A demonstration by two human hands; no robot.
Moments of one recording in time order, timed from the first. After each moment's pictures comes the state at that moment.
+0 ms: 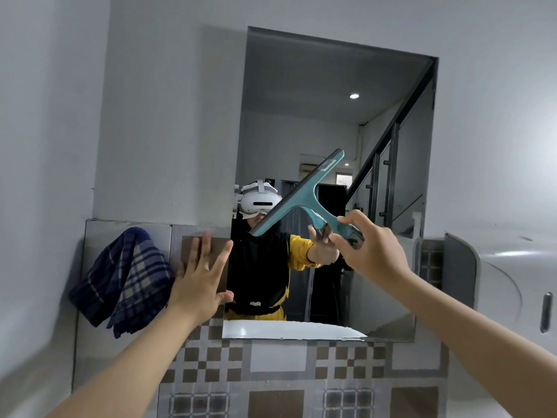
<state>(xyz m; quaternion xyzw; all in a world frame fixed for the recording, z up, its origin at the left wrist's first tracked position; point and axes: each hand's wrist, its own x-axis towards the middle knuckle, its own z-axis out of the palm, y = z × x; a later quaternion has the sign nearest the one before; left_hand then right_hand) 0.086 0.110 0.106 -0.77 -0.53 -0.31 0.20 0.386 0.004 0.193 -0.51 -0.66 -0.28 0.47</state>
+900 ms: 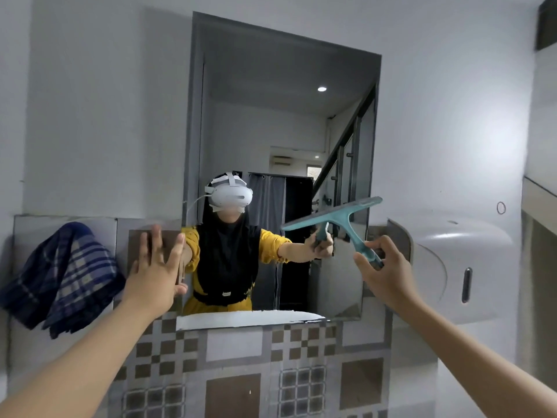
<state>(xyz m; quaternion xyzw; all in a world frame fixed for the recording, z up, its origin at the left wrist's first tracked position) 0.105 0.089 0.118 -0.75 -0.60 -0.24 0.17 0.479 -0.047 0.140 -0.60 -0.55 -0.11 0.58</state>
